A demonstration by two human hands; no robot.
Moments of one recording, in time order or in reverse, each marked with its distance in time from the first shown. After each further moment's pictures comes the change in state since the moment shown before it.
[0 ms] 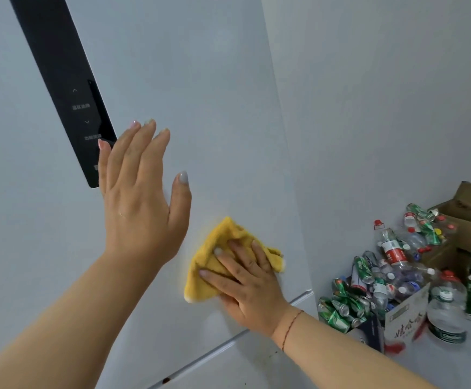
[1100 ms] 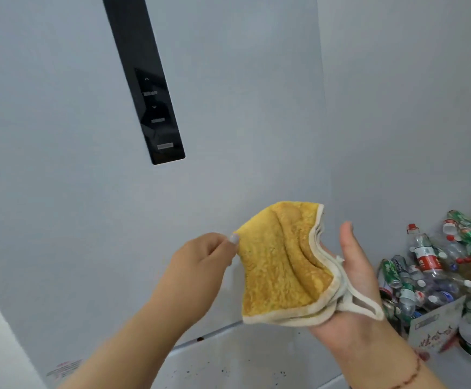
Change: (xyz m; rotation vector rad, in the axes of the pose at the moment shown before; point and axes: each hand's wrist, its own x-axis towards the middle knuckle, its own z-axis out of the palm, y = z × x) left_hand -0.068 0.028 -0.060 -0.529 -0.794 -0.886; right_hand 0.060 -0.043 -0.150 2.401 0.194 1.479
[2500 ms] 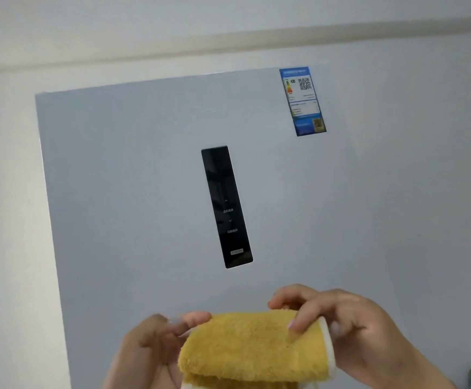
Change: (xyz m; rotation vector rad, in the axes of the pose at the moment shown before) left_hand -0.016 -0.011 -0.140 -1.085 -0.144 -0.119; right_hand 0.058 0.008 0.087 -0.846 -0.476 -0.088
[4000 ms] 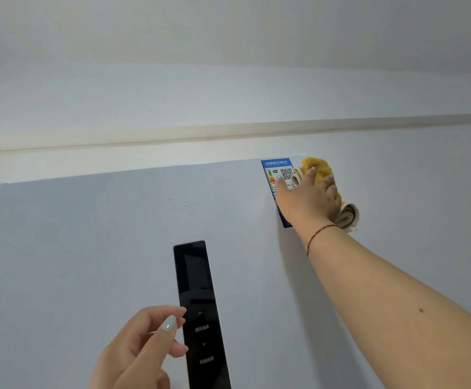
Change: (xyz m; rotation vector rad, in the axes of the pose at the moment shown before) left_hand 0.086 0.072 0.080 0.699 0.312 0.750; right_hand 0.230 -0.208 -0.073 -1.418 1.275 -0.100
